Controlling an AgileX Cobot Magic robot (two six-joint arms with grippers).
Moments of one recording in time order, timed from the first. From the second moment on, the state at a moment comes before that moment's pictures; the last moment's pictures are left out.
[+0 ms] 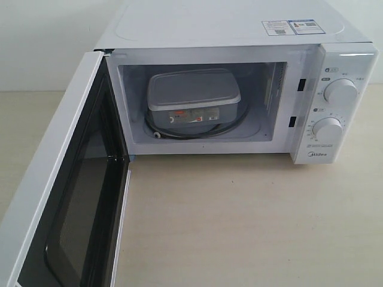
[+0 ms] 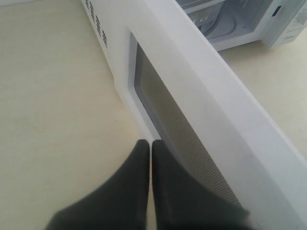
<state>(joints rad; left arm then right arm) -0.04 0.73 -0.73 -0.36 0.81 0.32 0.10 0.01 -0.01 0.47 0.04 -0.26</state>
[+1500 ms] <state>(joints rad) -0.04 0.73 -0.73 -0.42 0.76 0.32 0.10 0.01 0.00 -0.05 0.34 0.14</state>
